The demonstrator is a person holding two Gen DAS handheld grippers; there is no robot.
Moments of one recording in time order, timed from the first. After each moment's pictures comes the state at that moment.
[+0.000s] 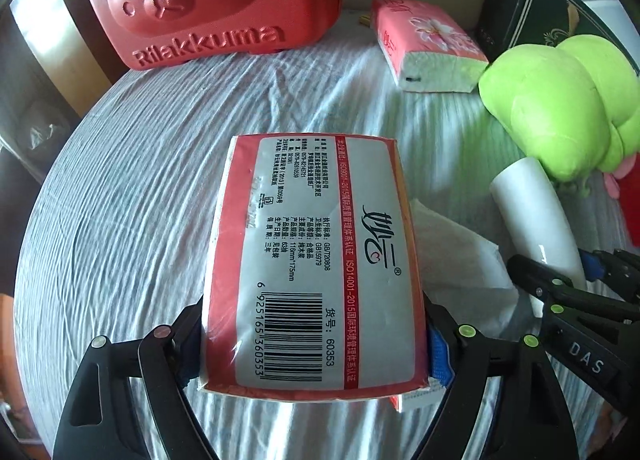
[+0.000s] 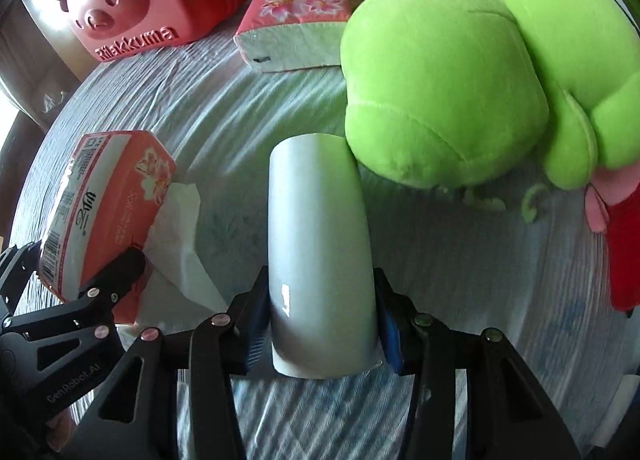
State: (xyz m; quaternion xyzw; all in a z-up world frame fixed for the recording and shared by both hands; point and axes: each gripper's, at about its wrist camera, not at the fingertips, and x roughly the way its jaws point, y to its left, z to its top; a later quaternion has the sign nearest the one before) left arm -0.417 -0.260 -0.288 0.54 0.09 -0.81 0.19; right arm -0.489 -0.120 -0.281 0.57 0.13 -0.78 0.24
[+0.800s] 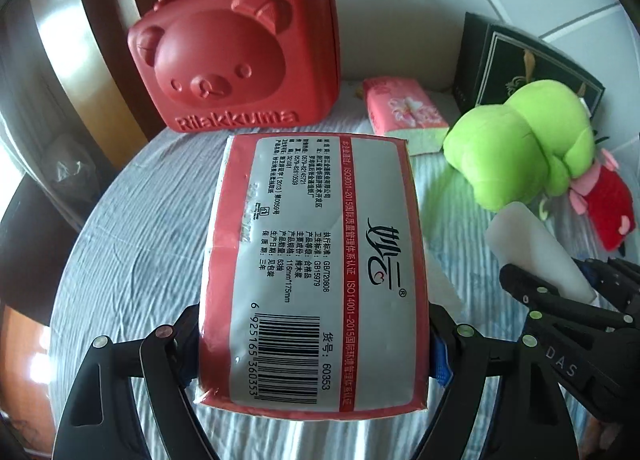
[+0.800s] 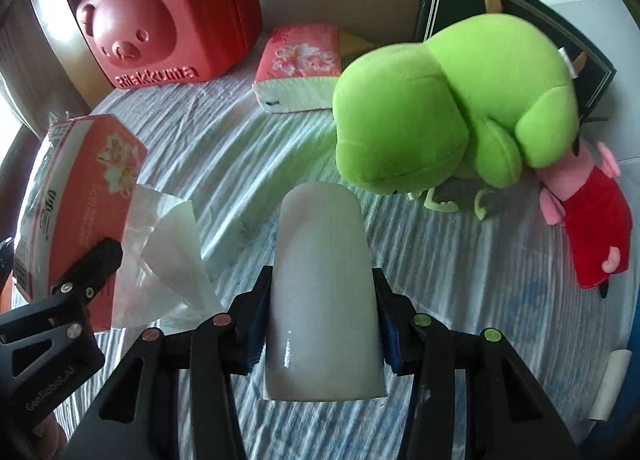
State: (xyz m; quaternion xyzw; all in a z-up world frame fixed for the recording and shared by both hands) left arm -0.359 -0.228 -0.193 0.45 0.05 -0.87 0.20; right arm -0.456 -0.117 -0.235 0.50 0.12 -0.83 0.22
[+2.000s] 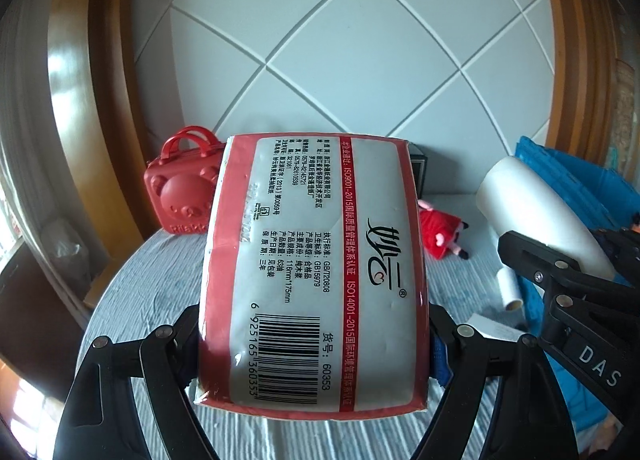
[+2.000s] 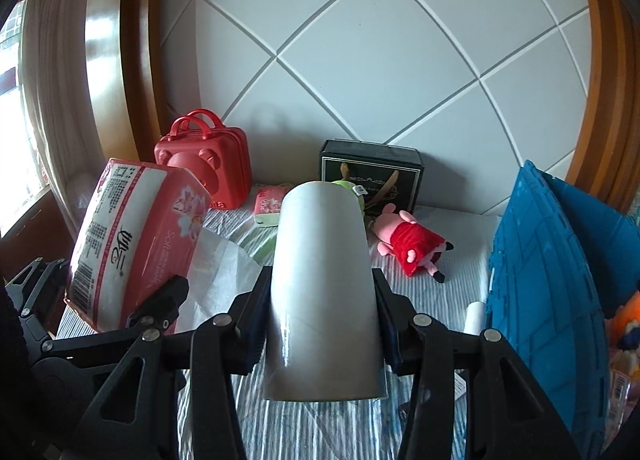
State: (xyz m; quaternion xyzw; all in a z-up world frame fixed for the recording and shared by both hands) left arm -0.155 -0.038 -0.010 0.29 0.00 -0.95 0.09; right arm -0.186 0.093 0.018 0.30 0.07 -0.94 0.17
